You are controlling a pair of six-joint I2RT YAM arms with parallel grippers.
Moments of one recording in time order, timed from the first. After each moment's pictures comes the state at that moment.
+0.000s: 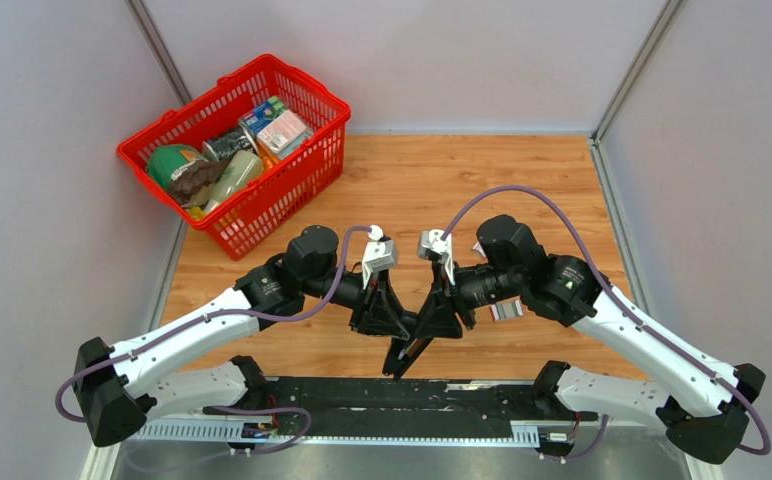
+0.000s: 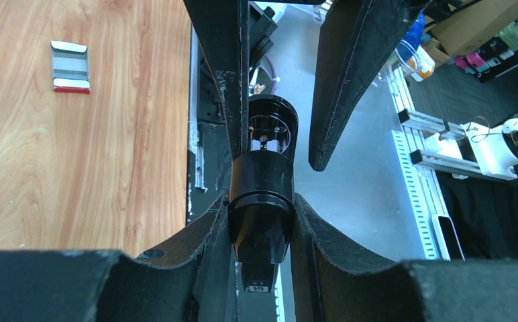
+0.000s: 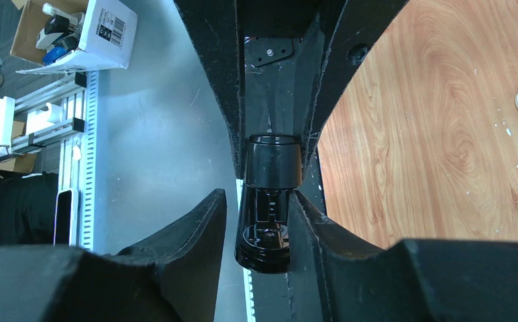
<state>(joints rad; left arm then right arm) -0.91 1.03 0.84 -0.14 0.87 -0.25 0.90 0.99 1.11 -0.72 -0.71 0.06</state>
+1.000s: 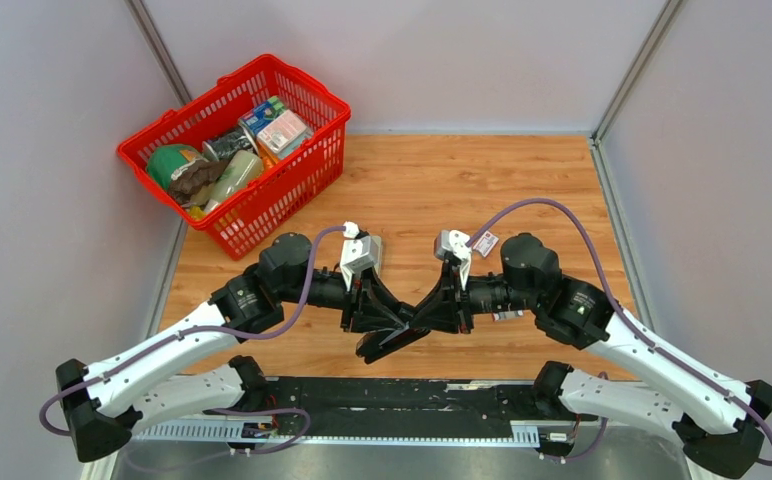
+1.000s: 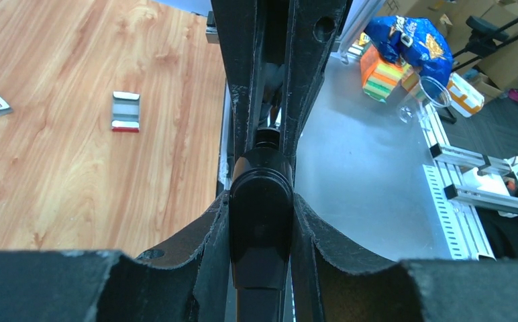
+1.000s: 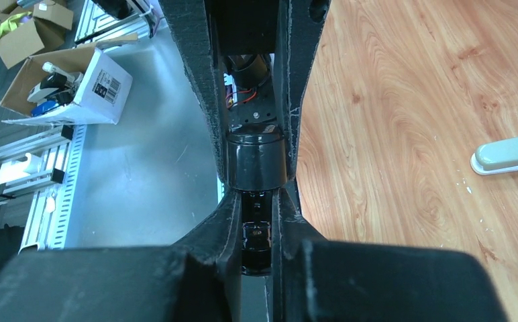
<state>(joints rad) -0.93 0.88 0.83 -0.11 0.72 -0.25 0.94 0.84 0.94 -0.43 -0.61 0.17</state>
